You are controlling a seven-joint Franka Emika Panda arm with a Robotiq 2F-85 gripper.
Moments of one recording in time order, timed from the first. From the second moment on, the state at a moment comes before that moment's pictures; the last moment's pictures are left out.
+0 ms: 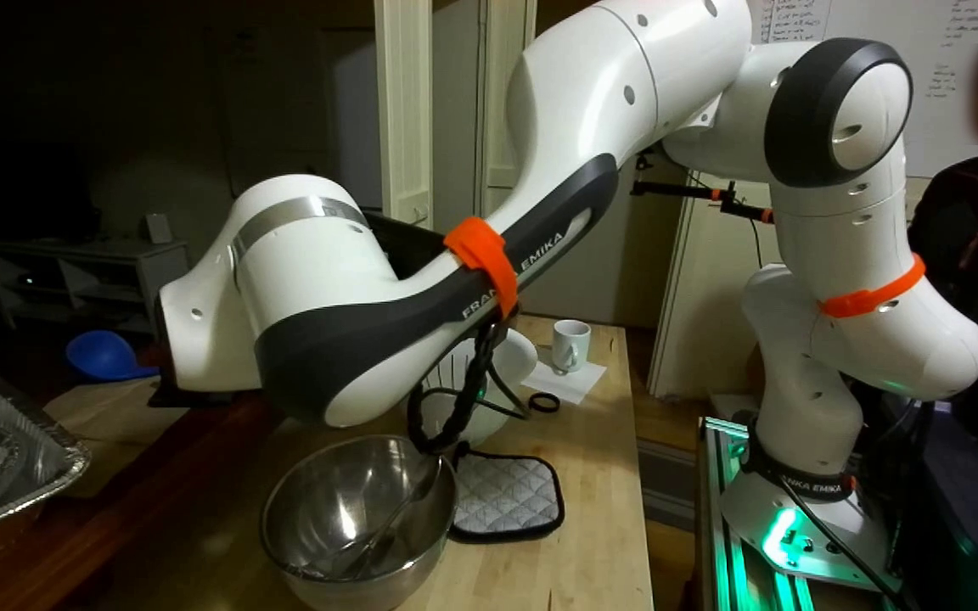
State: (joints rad) arm 0.77 0.52 -0.05 -1.53 -0.60 0.82 -0.54
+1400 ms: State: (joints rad) arm 0.31 0.21 0.27 -1.46 -0.95 1.06 -1.05
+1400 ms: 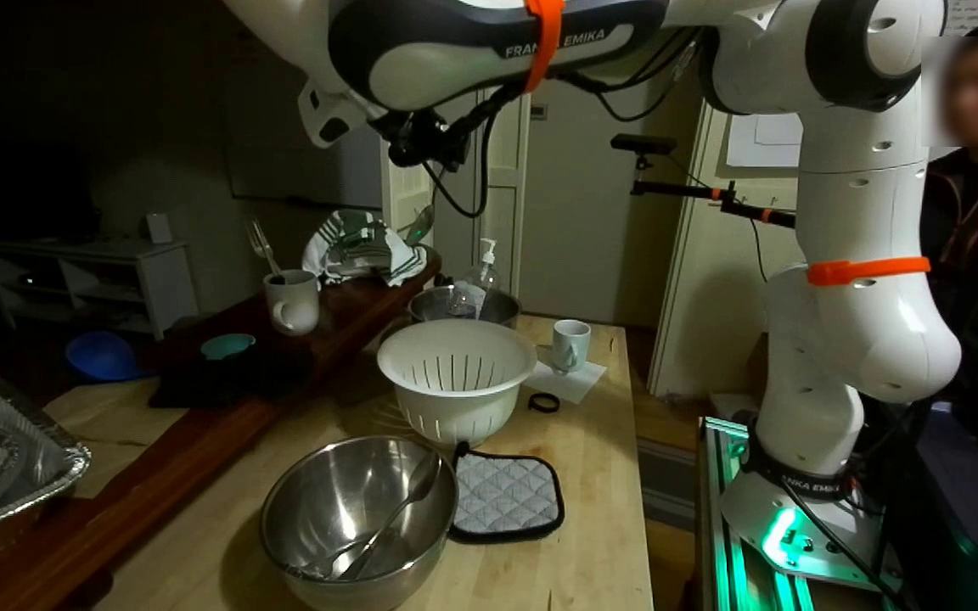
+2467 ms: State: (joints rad) arm 0.19 0.35 0.18 -1.26 -1.20 1.75 -1.47
